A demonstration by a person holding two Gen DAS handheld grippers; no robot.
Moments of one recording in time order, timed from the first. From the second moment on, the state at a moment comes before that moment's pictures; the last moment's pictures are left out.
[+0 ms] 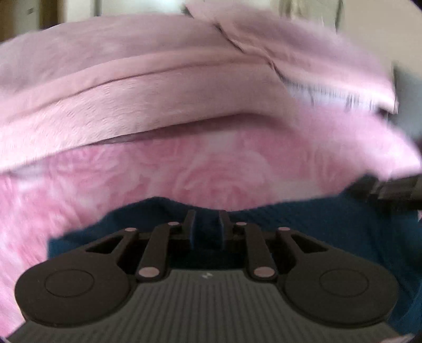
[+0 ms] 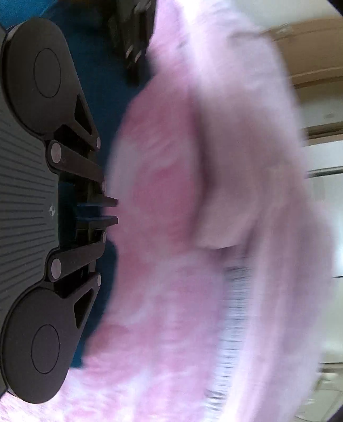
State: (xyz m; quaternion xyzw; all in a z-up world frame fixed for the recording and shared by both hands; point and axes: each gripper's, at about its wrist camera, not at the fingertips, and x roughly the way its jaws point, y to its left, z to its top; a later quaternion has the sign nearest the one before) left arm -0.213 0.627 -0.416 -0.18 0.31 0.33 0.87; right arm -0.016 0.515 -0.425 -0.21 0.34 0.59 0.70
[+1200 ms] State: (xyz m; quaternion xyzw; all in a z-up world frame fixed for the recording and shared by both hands) left arm -0.468 0.215 -0.317 -0.15 0.30 0.44 0.83; right arm -0.224 0.074 -0.347 -0.07 0.39 0.52 0.75
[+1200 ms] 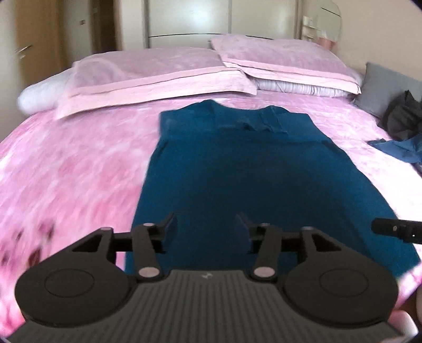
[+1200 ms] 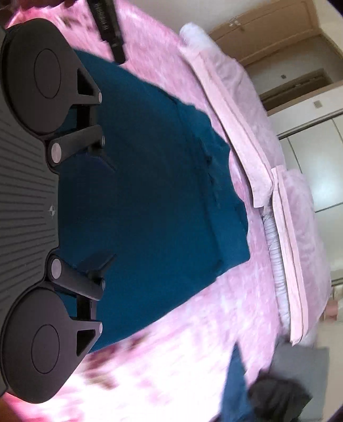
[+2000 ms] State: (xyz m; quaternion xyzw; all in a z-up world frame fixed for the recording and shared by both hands) left arm -0.553 0.027 -0.255 -0.09 0.28 0.48 0.82; right arm -0.364 -0.070 -0.286 -0.17 0.29 0.54 0.78
